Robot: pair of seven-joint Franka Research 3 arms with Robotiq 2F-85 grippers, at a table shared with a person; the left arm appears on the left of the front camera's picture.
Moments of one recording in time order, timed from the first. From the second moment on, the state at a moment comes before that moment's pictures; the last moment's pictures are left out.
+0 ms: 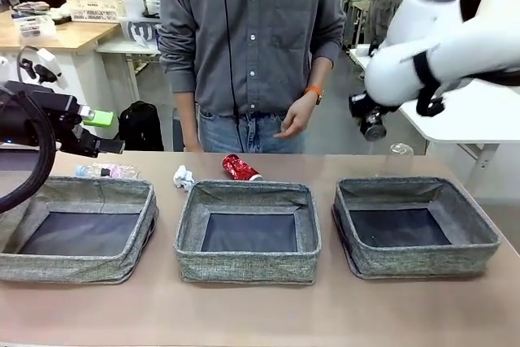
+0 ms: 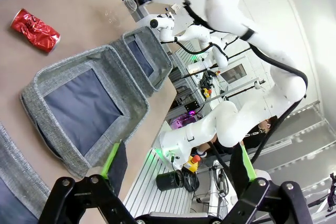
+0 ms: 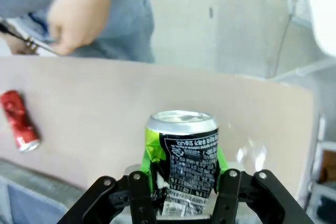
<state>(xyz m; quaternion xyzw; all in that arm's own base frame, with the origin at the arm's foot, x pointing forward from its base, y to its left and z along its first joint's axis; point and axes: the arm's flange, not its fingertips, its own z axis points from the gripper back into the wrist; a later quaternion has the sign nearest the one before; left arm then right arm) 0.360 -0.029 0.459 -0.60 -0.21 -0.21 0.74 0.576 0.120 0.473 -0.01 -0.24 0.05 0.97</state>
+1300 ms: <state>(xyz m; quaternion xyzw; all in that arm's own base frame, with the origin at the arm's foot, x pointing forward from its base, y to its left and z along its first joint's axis) 0.360 -0.029 0.459 -0.60 -0.21 -0.21 0.74 0.362 0.319 0.640 0.00 -0.15 0.04 0.99</state>
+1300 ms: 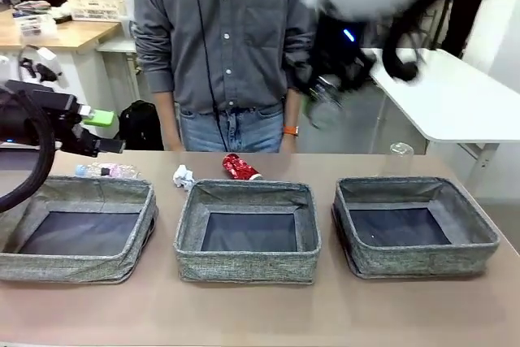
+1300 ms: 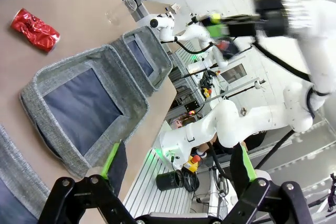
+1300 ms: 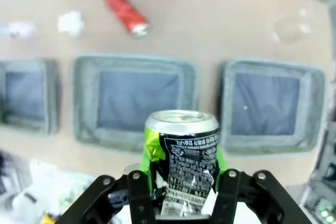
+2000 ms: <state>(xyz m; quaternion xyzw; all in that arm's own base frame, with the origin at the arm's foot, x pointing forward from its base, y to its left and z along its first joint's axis) 0.360 -0.029 0.459 -0.60 -0.21 -0.21 0.74 0.321 0.433 0.751 -0.03 -0.12 -0.01 0.99</state>
